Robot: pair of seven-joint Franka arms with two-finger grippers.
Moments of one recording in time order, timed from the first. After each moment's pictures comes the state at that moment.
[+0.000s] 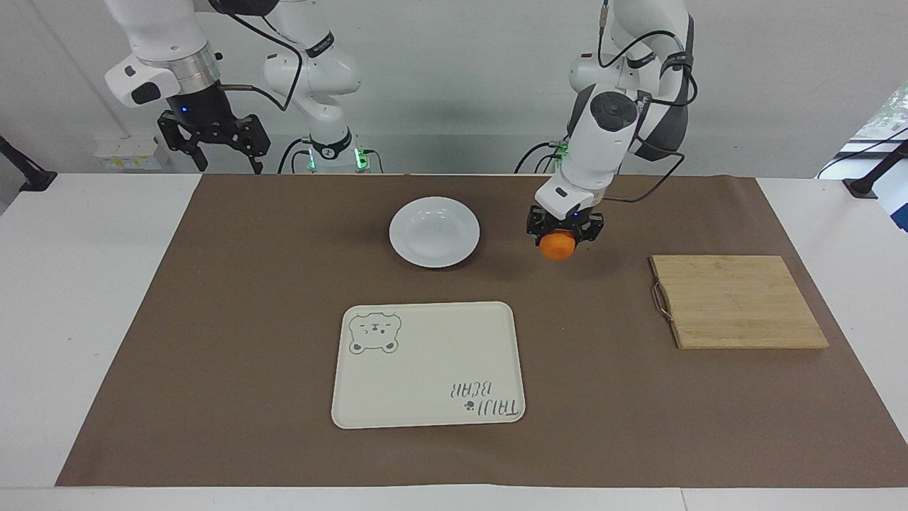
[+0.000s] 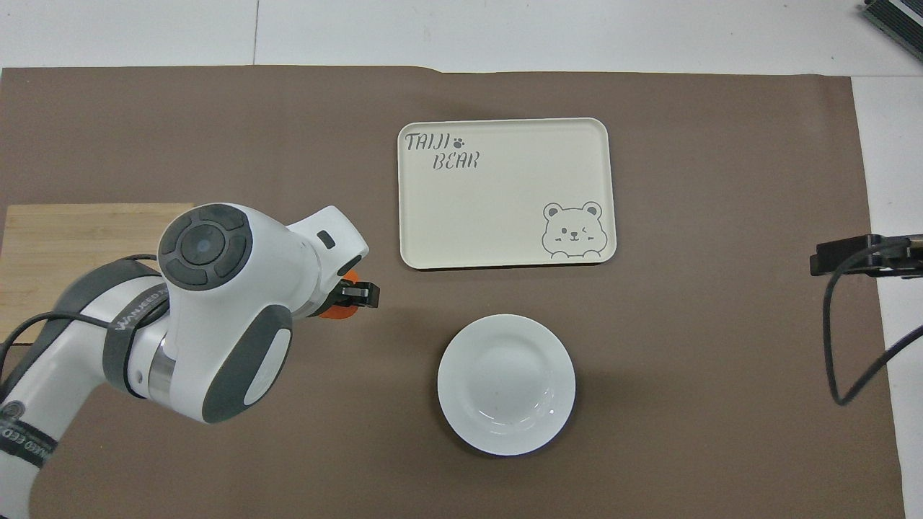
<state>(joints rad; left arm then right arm) -0.36 0.02 -0.13 -2.01 -0.08 2.05 -0.28 0.00 -0.11 -0.01 -1.65 -0.03 1.55 0.05</state>
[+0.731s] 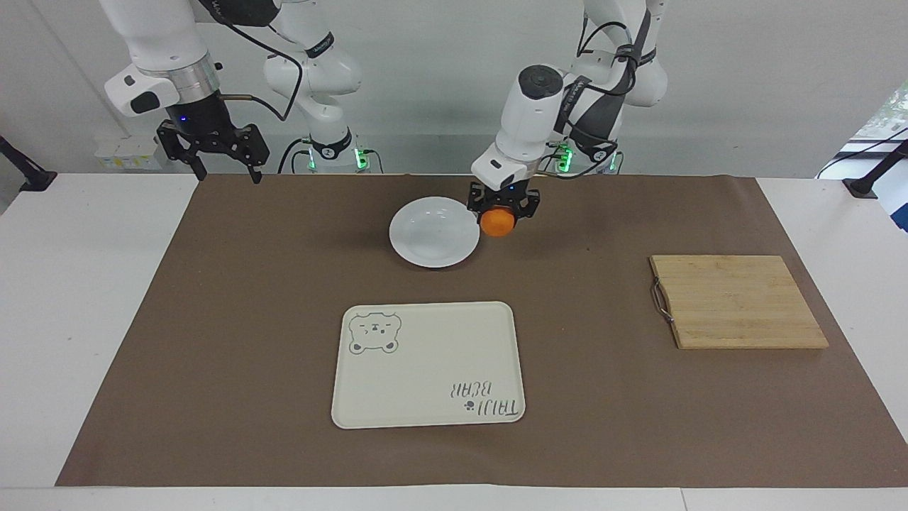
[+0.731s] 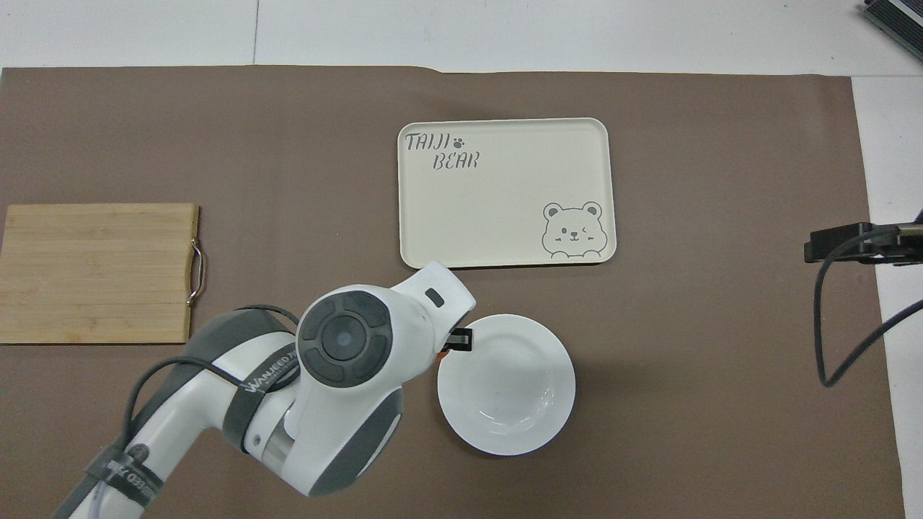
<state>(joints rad) -0.62 0.03 -0.13 -2.03 -0.11 2.15 -0.59 0.00 -0.10 -0.01 -1.66 -0.03 1.61 0.05</state>
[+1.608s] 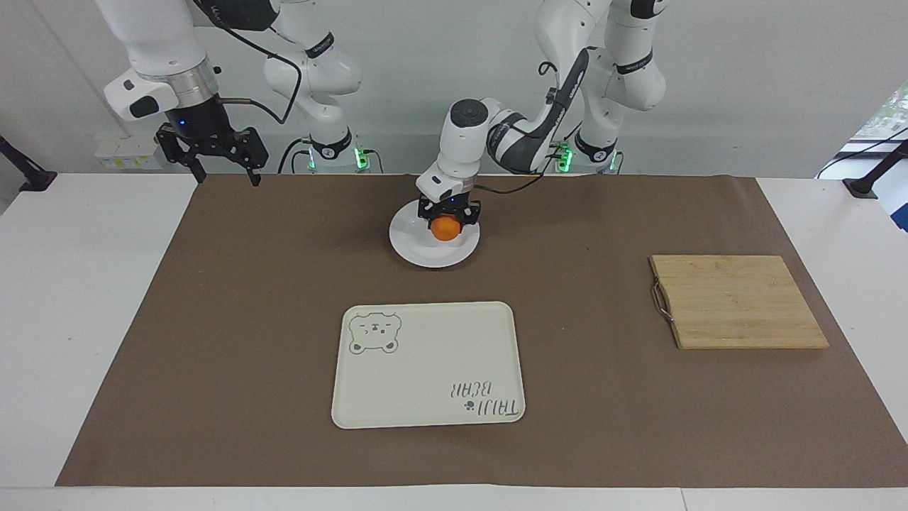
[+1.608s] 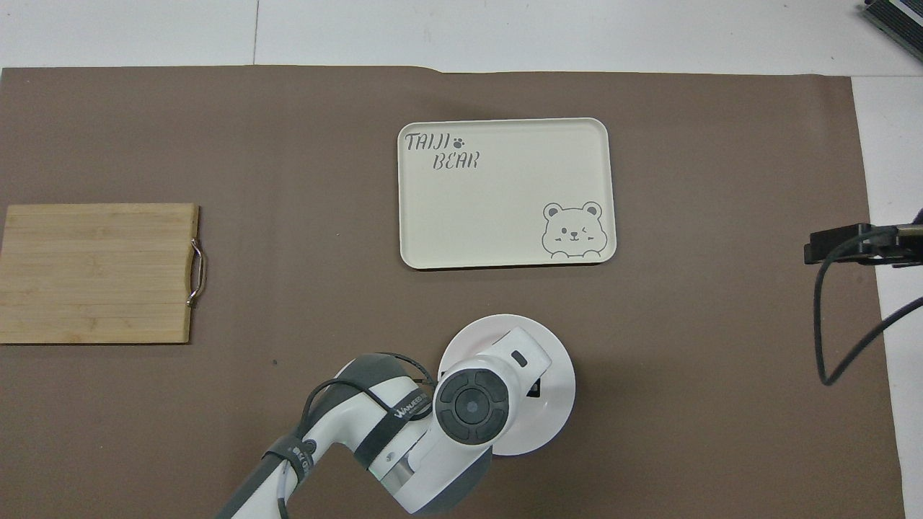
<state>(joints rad) -0.81 0.23 -0.13 -2.09 -0.11 2.42 -0.72 -0.01 -0.10 -0.01 -1.67 -0.03 1.61 0.05</state>
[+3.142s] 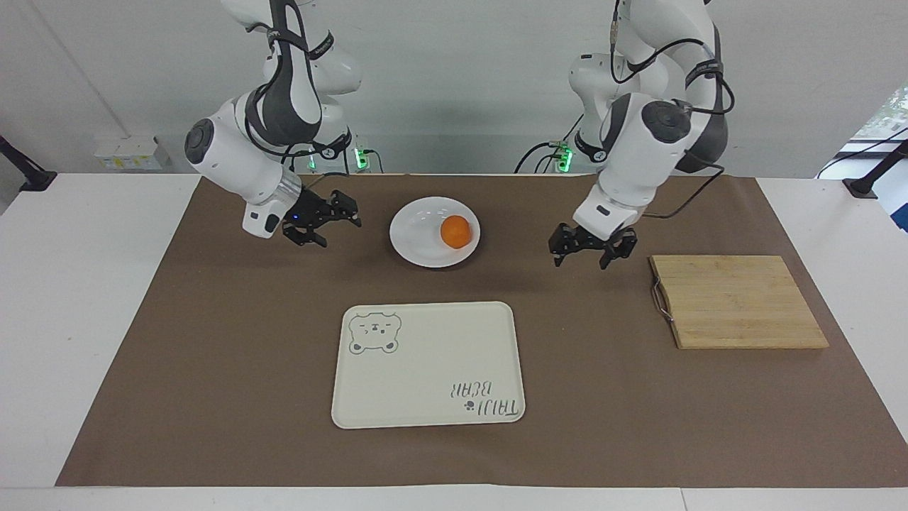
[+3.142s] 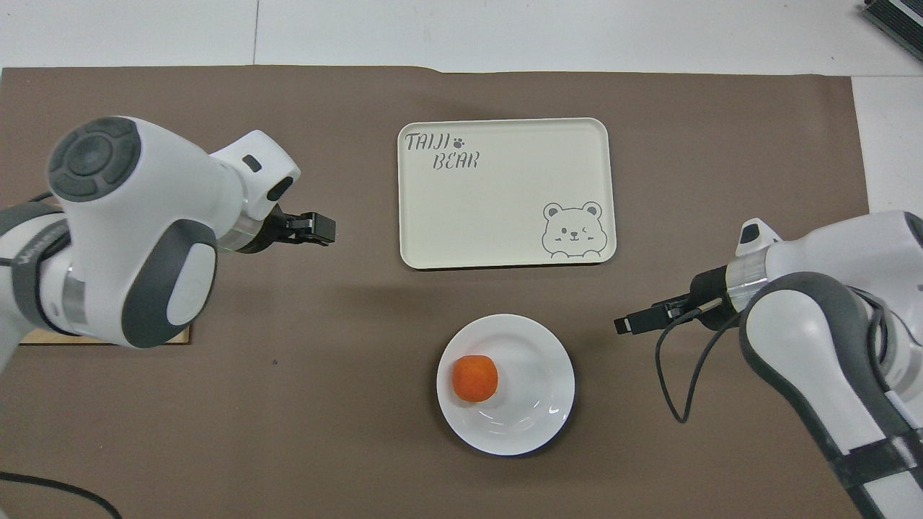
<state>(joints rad) -0.22 0.12 -0.08 -1.81 -0.10 1.98 -0.19 0.06 -0.04 0.00 -2.22 0.58 1.96 -0.47</state>
